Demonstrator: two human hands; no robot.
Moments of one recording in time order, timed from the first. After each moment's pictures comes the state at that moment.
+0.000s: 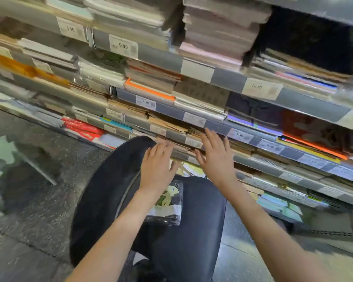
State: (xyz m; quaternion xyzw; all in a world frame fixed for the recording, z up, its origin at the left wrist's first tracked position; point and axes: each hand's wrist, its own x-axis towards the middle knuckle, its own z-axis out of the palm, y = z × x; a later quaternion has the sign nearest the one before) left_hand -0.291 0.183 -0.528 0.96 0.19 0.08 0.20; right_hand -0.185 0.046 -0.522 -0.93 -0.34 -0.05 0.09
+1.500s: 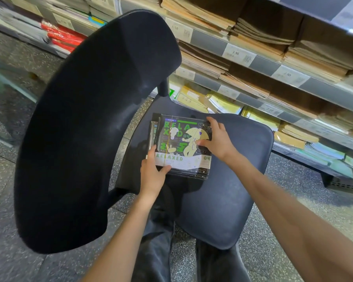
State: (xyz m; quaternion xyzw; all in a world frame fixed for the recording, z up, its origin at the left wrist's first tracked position) left_hand -0.416 0.162 -0.783 0.71 0.49 -0.08 0.50; right_hand -0.239 0.056 -0.772 -0.86 -0.15 0.38 0.30
